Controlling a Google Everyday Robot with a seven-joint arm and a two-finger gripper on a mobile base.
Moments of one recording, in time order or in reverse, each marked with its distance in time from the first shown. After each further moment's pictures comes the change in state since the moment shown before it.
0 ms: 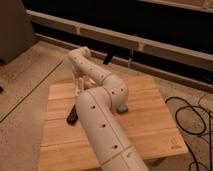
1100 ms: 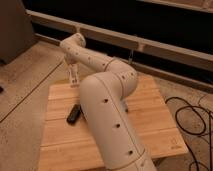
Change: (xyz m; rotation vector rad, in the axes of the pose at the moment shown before) arm -0.049 0.035 -0.099 0.021 -0.285 -0.147
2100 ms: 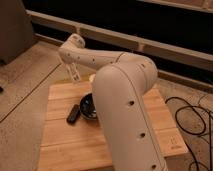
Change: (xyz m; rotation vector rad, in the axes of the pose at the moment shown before) arm -0.014 0.028 -0.047 0.025 -0.166 -0.237
